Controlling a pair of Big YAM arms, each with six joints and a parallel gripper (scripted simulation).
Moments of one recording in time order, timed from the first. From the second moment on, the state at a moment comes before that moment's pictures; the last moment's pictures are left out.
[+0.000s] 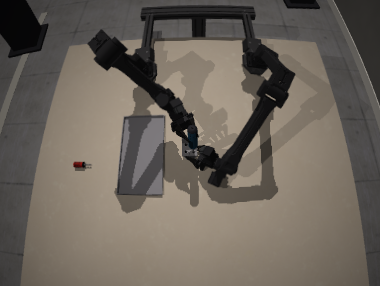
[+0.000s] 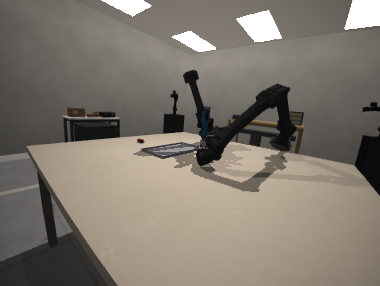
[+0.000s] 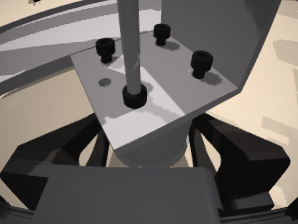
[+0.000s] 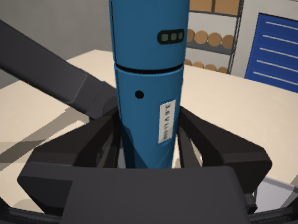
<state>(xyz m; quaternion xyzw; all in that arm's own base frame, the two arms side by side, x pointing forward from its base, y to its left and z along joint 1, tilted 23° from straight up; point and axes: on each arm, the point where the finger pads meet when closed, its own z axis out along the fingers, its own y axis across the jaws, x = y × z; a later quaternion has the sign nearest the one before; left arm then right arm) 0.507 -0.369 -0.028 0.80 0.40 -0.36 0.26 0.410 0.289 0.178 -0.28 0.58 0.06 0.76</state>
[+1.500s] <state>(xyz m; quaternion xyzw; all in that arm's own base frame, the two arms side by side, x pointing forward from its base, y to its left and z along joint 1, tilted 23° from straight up) 0.507 -0.369 -0.028 0.80 0.40 -0.36 0.26 0.412 0.289 0.177 -0.28 0.58 0.06 0.76</state>
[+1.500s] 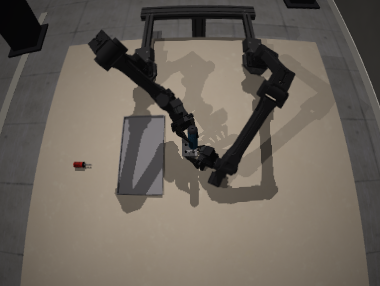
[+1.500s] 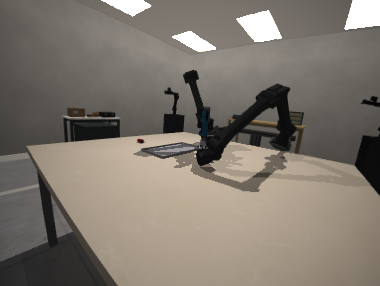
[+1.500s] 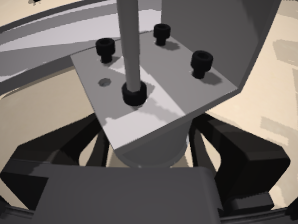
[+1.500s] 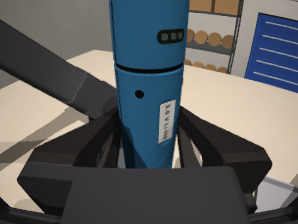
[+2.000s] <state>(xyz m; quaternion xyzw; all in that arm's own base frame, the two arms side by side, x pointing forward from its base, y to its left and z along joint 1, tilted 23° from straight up) 0.507 -0.369 -0.028 0.80 0.40 -0.36 0.26 0.411 0.289 0.178 -0.28 0.57 0.06 0.77</state>
